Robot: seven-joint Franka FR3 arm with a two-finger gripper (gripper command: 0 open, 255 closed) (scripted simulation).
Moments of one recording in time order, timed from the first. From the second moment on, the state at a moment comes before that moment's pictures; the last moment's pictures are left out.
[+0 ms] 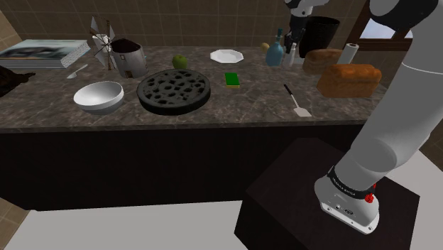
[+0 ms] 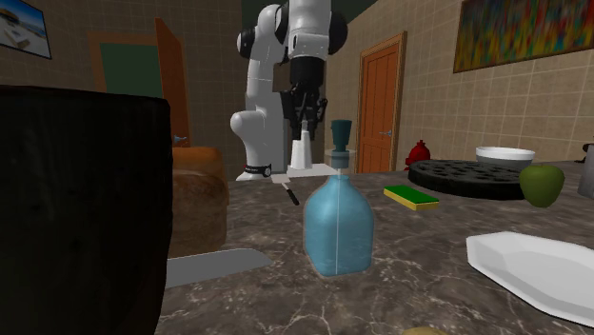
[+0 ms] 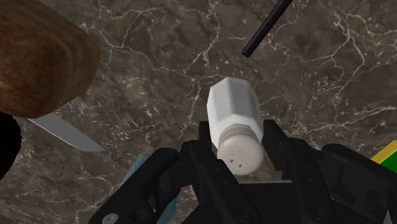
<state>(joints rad) -0.20 0.18 -0.42 -1.72 0.00 1.95 -0.53</state>
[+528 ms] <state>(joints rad) -0.20 0.17 -0.43 -1.62 -0.01 1.85 -0.53</state>
